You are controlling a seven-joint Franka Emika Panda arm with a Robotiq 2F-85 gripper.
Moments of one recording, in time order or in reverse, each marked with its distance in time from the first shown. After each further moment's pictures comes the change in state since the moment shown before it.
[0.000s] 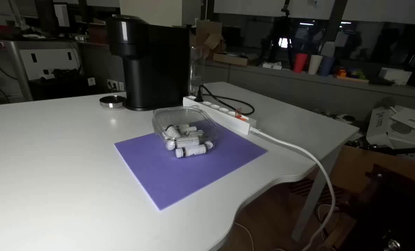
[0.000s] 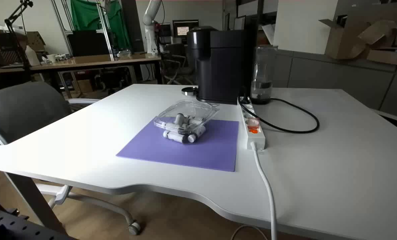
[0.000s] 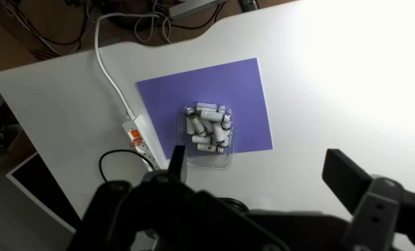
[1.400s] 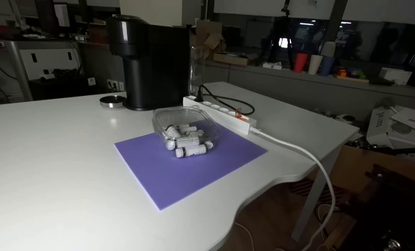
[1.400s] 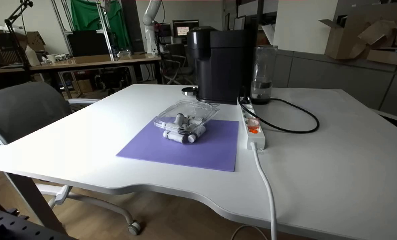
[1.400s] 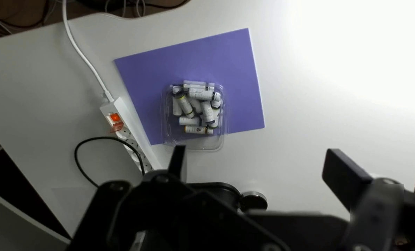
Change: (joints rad) arm -0.002 0.046 -0.133 -0.076 -0.002 0.198 -0.102
